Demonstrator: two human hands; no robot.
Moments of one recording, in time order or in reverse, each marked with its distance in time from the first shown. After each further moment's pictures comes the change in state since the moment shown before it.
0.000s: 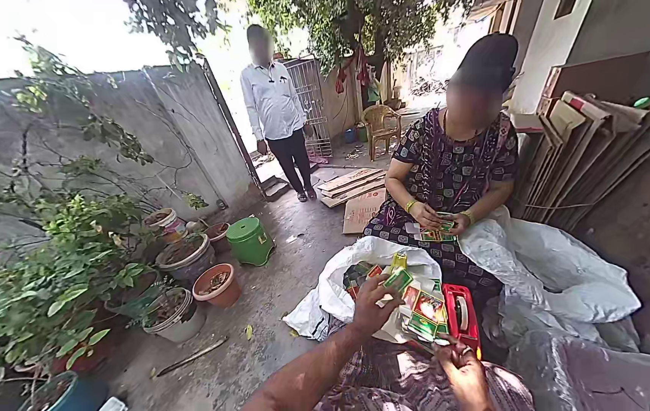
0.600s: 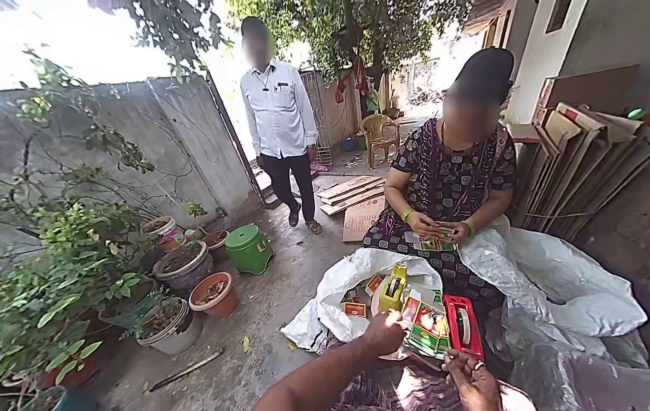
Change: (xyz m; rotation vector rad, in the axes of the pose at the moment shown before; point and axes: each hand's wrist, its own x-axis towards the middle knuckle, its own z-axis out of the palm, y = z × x) left_hand -0.022 -0.035 0.044 0.365 -0.716 -0.112; right_hand 0.014 0.002 -0.011 0.035 0.035 0.066
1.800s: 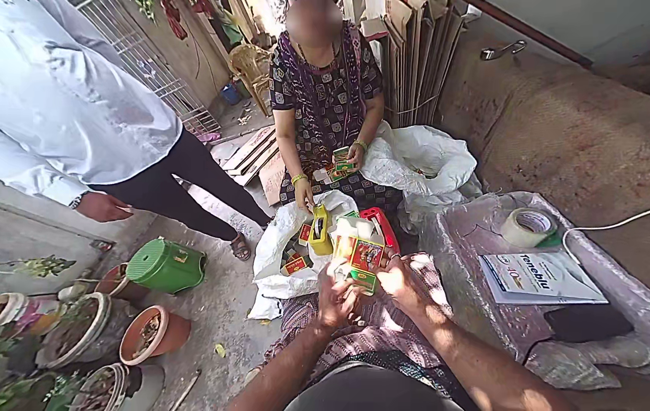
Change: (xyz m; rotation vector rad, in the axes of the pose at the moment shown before) left_hand -0.053 0.061 0.015 -0.331 0.430 0.223; right_hand 0.013 0.002 0.007 0.205 0.151 0.226
